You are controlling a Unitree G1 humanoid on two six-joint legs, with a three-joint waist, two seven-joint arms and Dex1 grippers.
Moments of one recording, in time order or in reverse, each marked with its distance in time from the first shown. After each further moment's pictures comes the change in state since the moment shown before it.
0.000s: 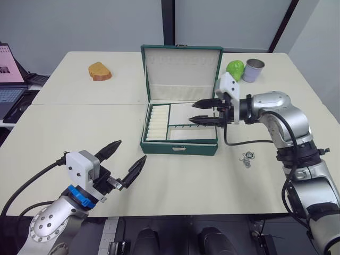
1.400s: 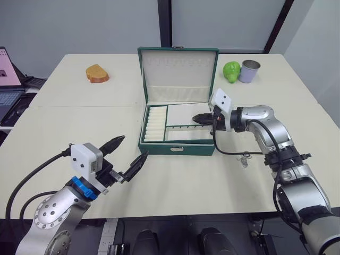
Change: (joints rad) left arm -0.095 0.010 -0.008 0.061 -0.002 0.040 -0.028; right arm 0.023 0.101 0.063 0.217 -0.162 -0.191 -0.081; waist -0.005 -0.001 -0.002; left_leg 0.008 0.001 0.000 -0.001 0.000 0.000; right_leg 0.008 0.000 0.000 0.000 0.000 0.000
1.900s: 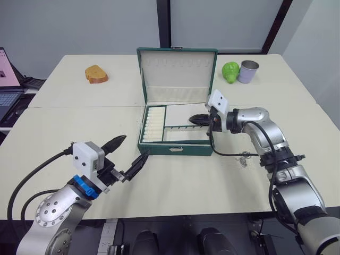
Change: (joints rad) left arm -0.024 0.000 -0.010 -0.002 -0.001 0.020 0.002; right arm 0.012 0.043 0.012 0.024 -0.007 0.002 0.003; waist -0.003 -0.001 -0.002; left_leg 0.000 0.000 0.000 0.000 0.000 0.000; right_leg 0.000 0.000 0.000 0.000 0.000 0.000
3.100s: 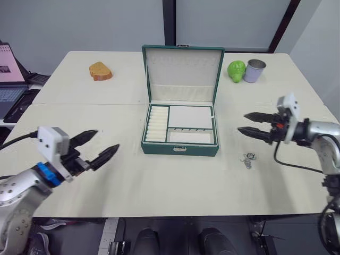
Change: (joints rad) left arm -0.069 0.271 0.239 0.337 -0.120 0.071 -0.213; right arm 0.384 -0.405 -0.409 -0.274 0.317 0.139 0.118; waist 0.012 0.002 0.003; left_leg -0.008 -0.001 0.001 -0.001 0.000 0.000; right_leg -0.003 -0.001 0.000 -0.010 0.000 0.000
